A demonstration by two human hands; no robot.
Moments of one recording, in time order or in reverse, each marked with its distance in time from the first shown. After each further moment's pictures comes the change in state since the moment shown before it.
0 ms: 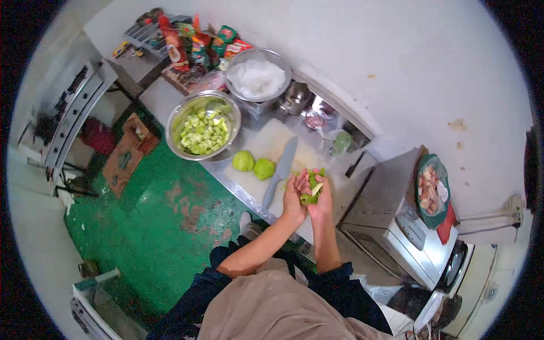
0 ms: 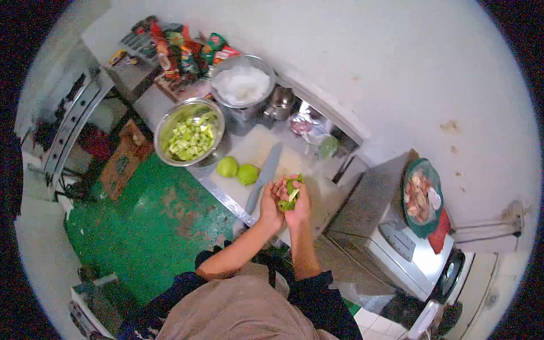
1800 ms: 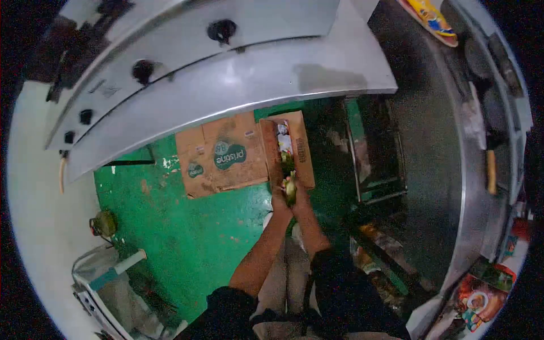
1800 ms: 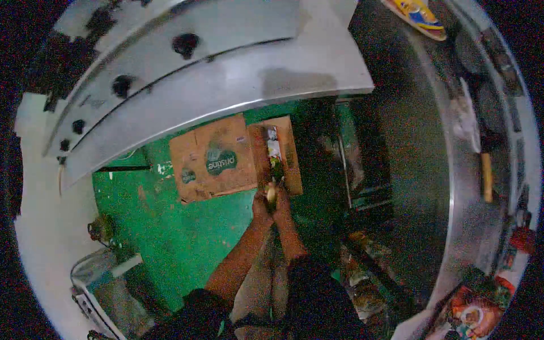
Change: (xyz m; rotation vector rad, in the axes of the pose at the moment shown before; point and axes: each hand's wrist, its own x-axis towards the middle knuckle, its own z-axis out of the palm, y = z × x) left_hand 0.458 1.046 -0.651 -0.710 0.304 0.719; right_hand 0.605 1.164 0.375 -0.688 -0.187 0.752
